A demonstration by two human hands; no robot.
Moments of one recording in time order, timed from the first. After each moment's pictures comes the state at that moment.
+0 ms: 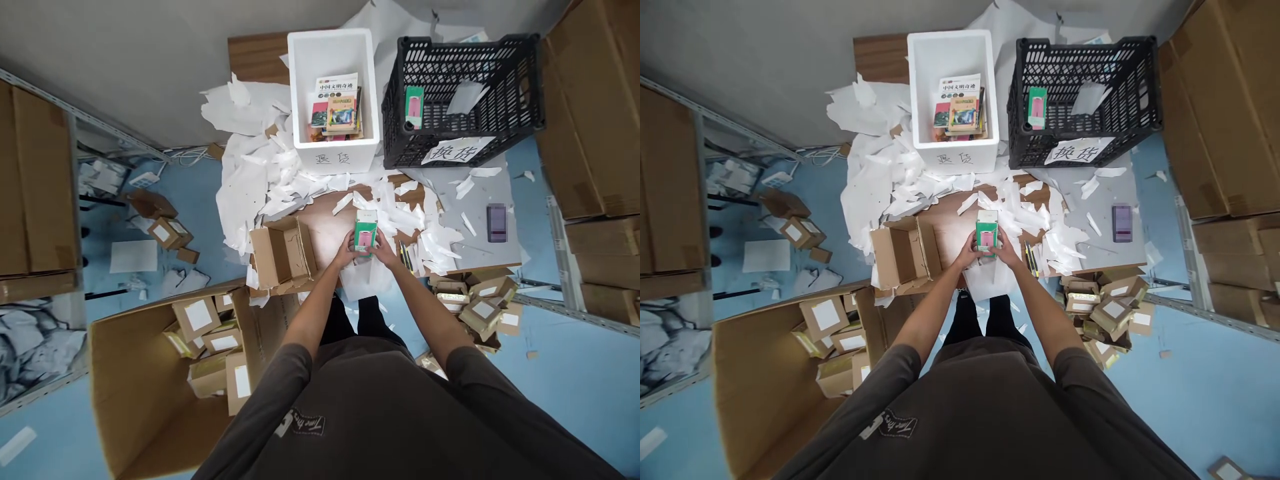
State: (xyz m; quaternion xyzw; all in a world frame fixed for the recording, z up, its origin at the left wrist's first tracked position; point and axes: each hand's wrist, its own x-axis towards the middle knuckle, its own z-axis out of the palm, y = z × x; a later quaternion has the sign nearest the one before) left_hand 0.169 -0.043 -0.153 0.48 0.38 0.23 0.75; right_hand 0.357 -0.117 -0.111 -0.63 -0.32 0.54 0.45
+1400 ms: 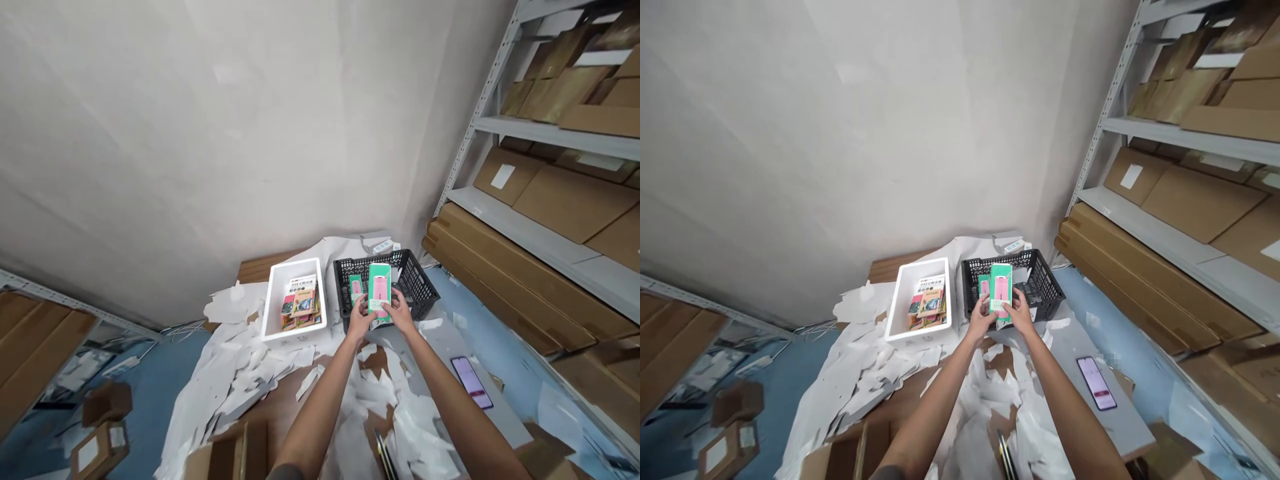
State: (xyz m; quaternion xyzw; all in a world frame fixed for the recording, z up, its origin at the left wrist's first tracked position) left_hand 0.489 0.163 0.082 0.50 0.29 0.38 0.72; right_hand 0.636 0.098 0.085 -0.56 -0.25 0.37 0.70
